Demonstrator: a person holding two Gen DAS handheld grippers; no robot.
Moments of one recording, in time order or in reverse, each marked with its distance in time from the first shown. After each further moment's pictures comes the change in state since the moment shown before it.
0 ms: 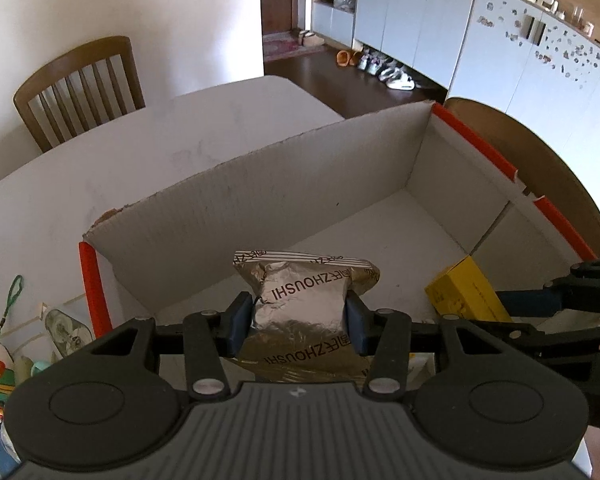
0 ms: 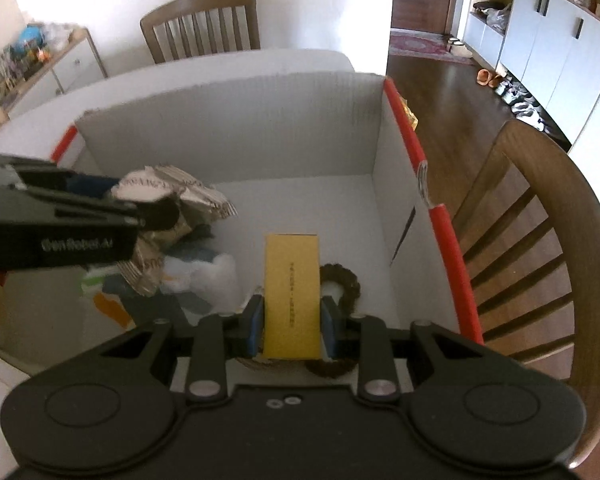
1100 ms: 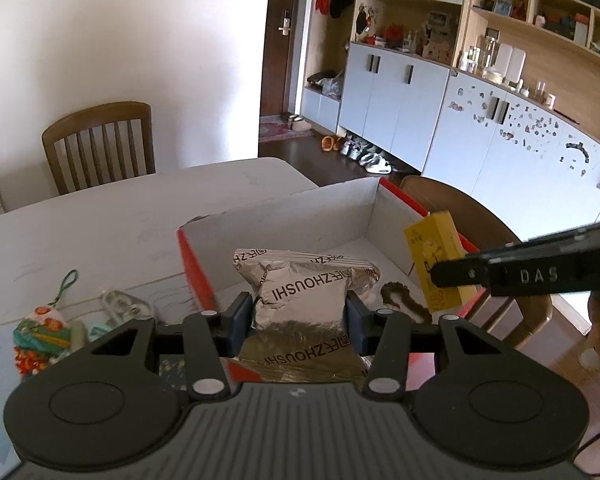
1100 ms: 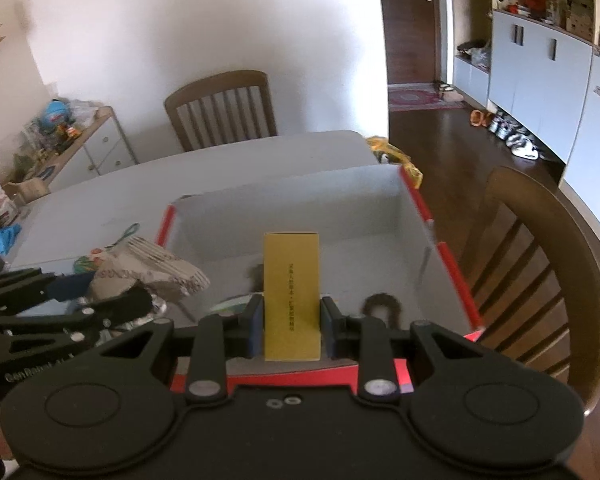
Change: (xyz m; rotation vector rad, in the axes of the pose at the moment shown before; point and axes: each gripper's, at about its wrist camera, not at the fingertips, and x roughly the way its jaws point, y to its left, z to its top) left arm -0.130 0.021 -0.073 -0.050 -0.284 -0.071; right arm -0.103 0.033 -0.018 0.105 -0.221 0.049
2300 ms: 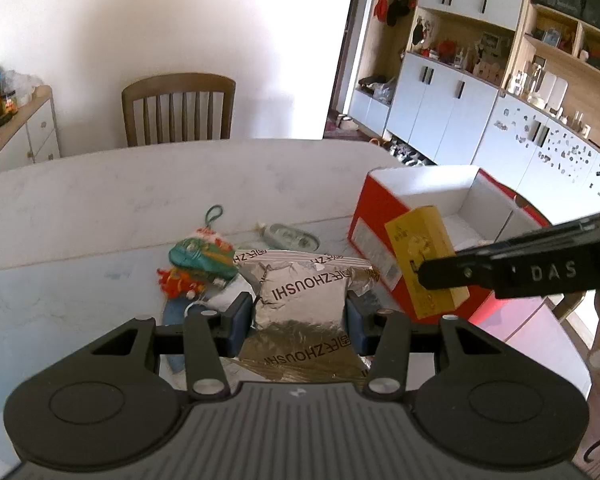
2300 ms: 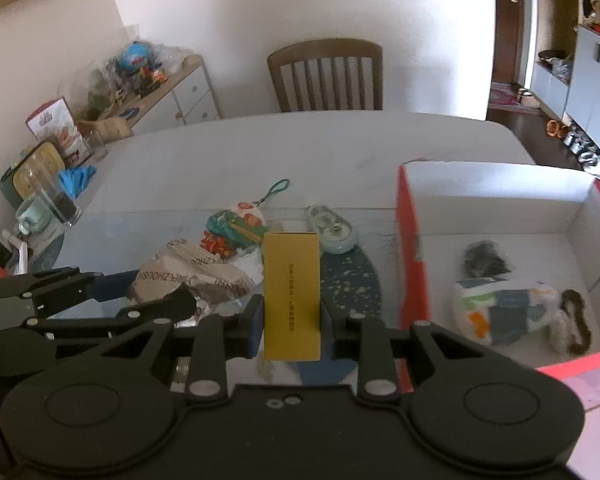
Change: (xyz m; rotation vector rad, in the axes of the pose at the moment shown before) left arm -0.096 0.166 -0.075 -0.119 -0.003 0.057; right arm 0.026 0.206 -0.016 -0.134 0.065 0.139
